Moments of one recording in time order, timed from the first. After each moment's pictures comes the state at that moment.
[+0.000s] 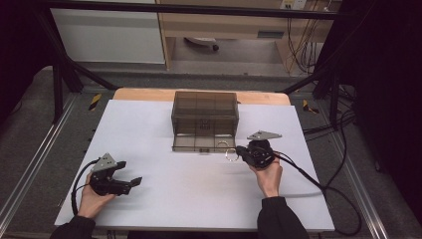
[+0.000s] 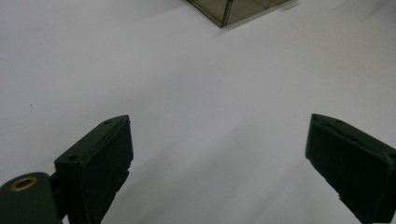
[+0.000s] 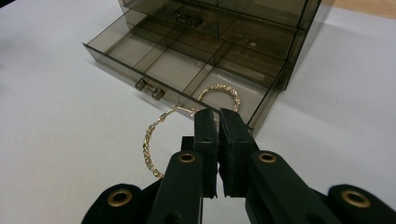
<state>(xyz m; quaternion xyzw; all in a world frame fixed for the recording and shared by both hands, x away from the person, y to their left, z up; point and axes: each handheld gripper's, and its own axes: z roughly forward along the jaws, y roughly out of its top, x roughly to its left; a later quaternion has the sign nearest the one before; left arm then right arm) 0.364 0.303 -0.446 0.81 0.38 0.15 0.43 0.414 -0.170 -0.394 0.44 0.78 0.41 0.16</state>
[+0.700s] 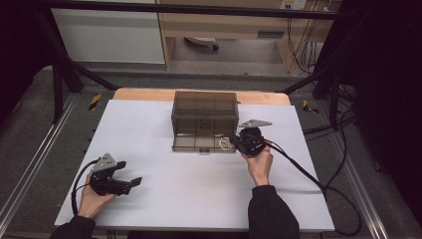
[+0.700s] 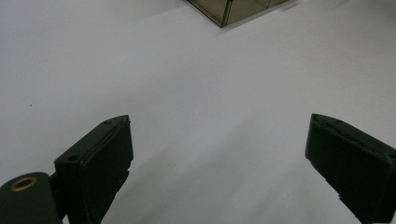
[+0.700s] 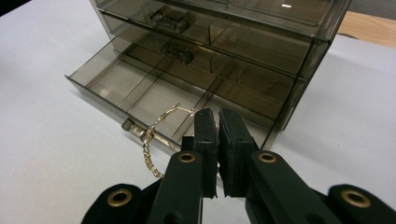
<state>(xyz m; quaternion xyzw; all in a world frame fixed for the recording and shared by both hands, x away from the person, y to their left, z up) 0.364 0.303 -0.446 0.81 0.38 0.15 0.43 0.448 -0.149 -0.387 0.45 0.77 0.41 0.18</state>
